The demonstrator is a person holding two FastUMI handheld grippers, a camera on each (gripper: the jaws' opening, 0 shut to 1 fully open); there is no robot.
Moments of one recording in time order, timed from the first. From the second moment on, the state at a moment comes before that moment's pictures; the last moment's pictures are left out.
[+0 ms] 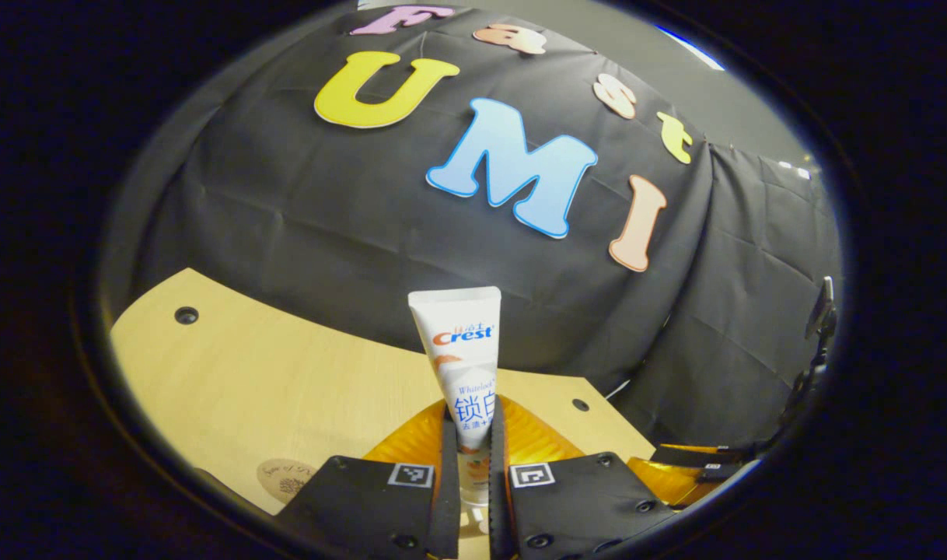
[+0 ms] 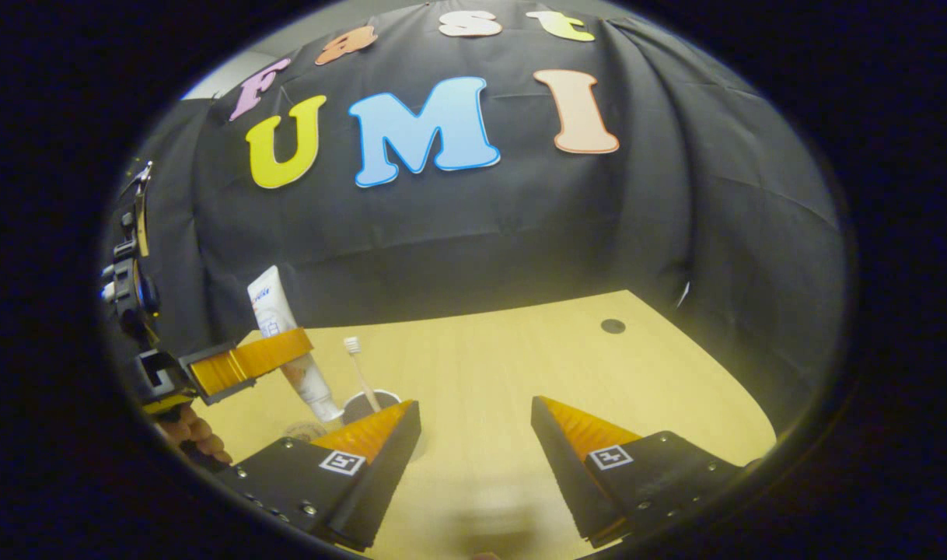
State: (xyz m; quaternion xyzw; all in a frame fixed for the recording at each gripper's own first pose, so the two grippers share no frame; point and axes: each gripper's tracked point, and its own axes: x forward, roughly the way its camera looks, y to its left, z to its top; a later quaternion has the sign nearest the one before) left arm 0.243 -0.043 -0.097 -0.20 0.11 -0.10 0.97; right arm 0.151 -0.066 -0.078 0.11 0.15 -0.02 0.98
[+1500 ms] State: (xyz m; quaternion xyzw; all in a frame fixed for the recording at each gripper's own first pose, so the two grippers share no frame) left arm 0.202 -0.041 -0.096 -0.15 0.11 -0.06 0.98; right arm 0.101 -0.033 -0.082 0.12 0.20 0.05 0.97
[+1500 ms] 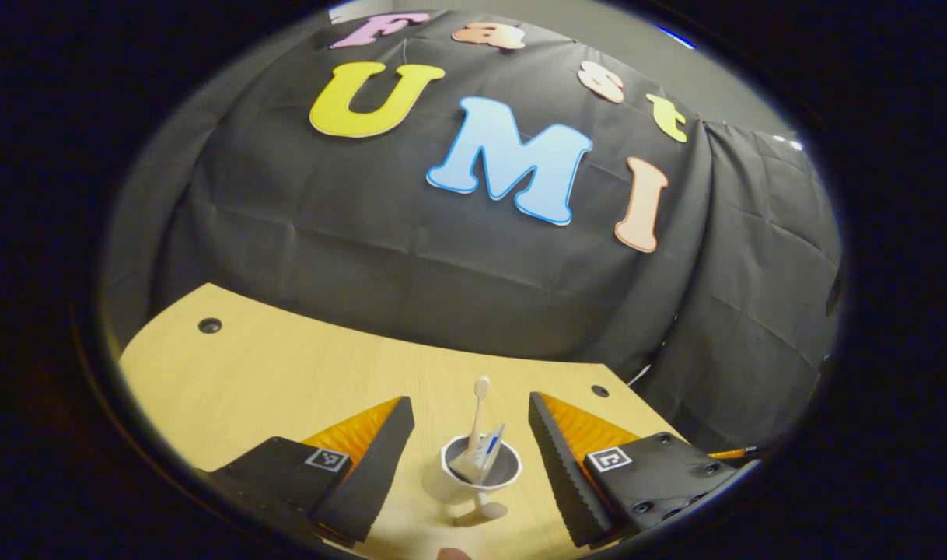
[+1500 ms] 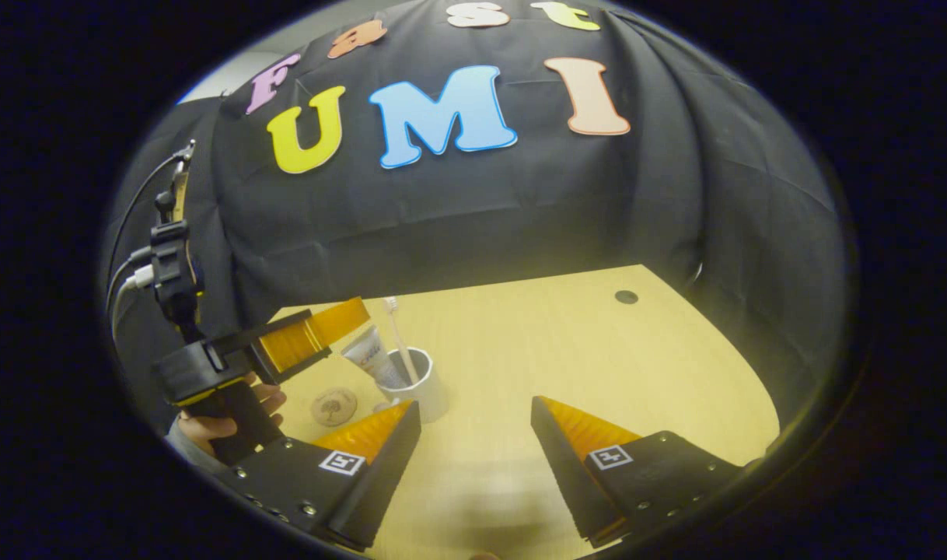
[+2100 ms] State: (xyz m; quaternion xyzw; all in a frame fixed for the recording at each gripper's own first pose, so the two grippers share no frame) left arm 0.109 0.030 -0.036 -0.12 0.07 0.04 0.99; right arm 0.113 0.013 -0.092 0.10 0.26 0.11 0.95
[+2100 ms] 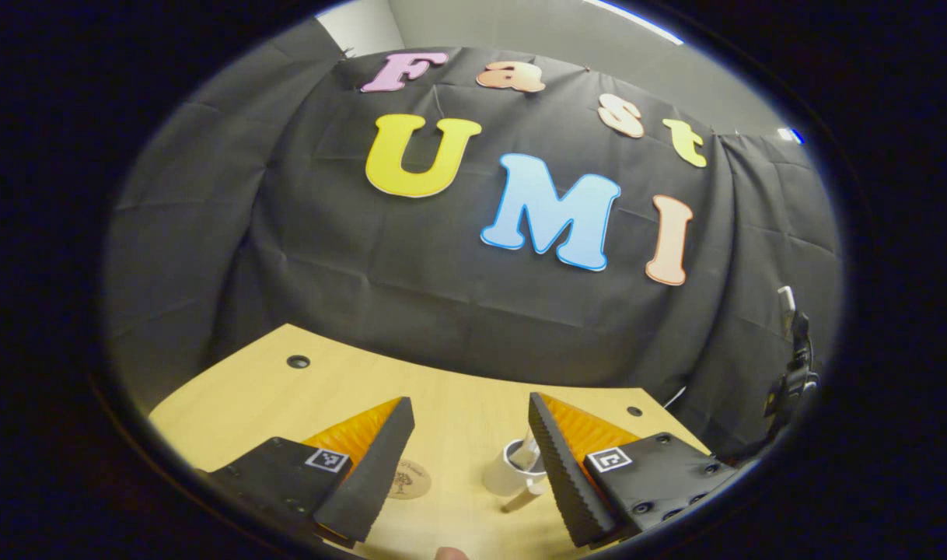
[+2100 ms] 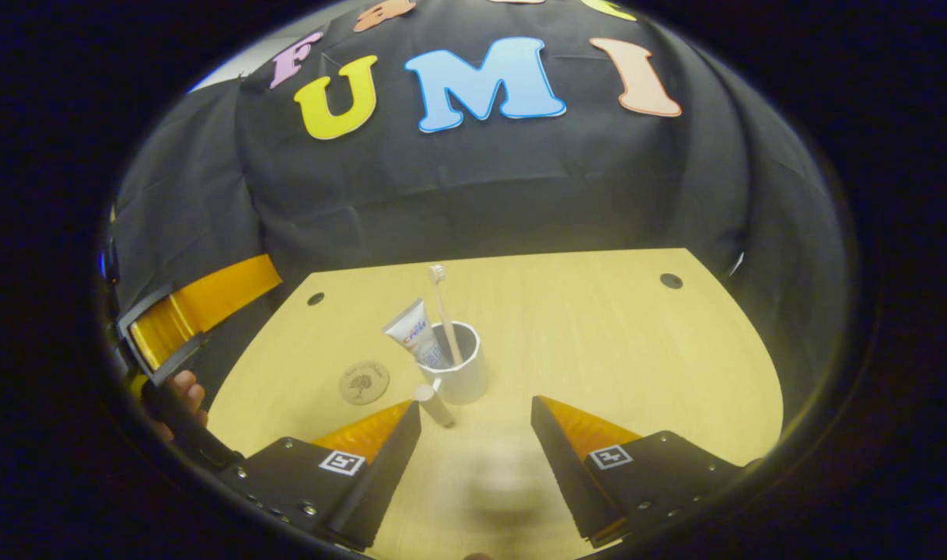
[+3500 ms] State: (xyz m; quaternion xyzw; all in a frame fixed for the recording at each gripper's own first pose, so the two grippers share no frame) left arm 0.124 0.080 -0.070 -0.11 0.12 -0.02 0.99; right arm 0.207 0.083 -0.196 0.06 0.55 0.05 0.83
